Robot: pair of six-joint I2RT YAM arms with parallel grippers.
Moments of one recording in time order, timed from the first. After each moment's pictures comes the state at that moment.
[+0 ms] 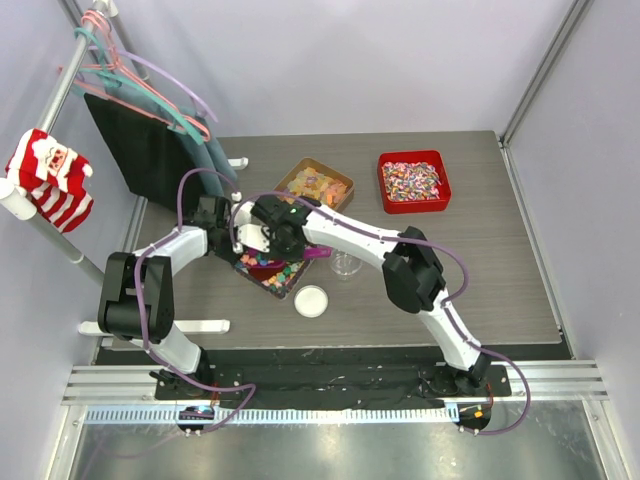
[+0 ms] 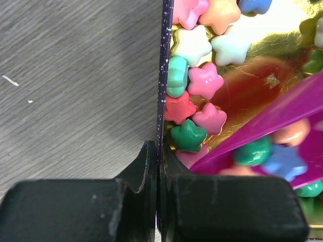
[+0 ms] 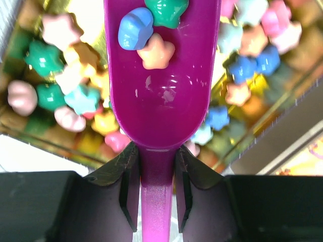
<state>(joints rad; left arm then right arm) -0.12 1.61 0.89 -0.35 0.24 0.33 0.96 2.28 2.04 -0.94 -0.01 -0.68</state>
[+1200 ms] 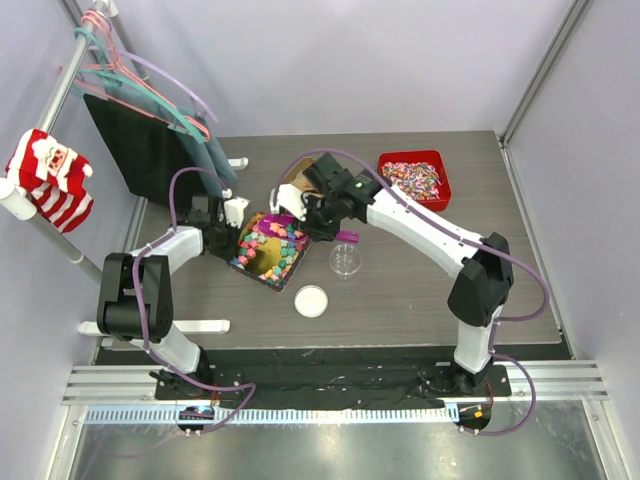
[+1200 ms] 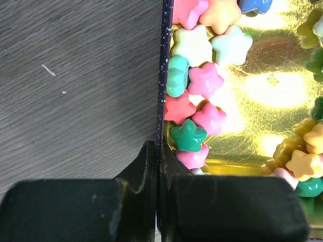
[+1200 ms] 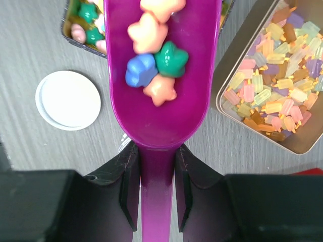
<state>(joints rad) -0.07 1.61 0.89 -0.31 0.22 0.29 0.81 1.87 1.79 -0.90 -0.19 -0.65</state>
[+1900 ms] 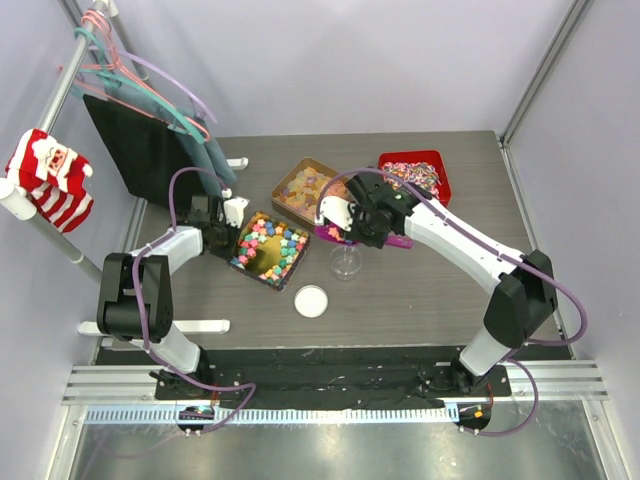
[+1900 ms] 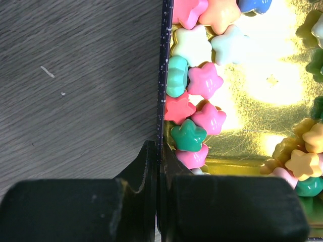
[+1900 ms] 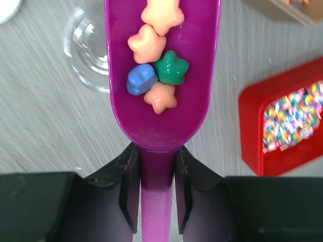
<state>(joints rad) -0.07 1.61 0.89 -0.30 0.23 0.29 0.68 1.62 1.45 -0.91 0.00 -0.72</state>
